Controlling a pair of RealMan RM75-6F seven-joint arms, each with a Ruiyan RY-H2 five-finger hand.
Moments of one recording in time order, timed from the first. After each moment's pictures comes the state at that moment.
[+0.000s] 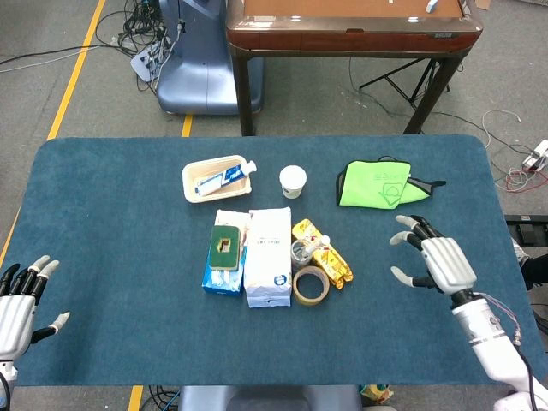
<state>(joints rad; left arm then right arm) -0.06 -1.13 -0.04 -1.64 1.53 1.56 0.16 0.36 -1.08 0.16 -1.78 -1.38 1.10 0.08</state>
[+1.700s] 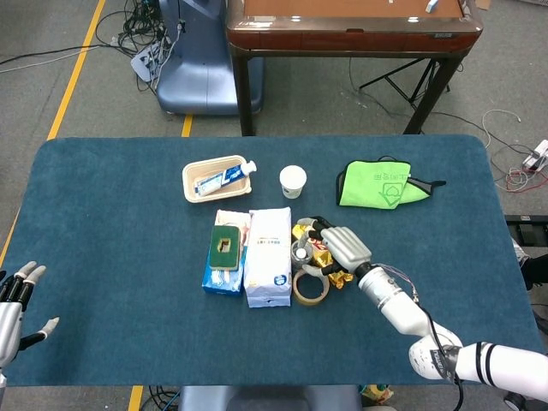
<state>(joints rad) -0.03 -1.13 -0.04 -1.60 1.52 1.58 0.11 0.71 -1.36 0.22 -1.68 -1.15 0.80 0.05</state>
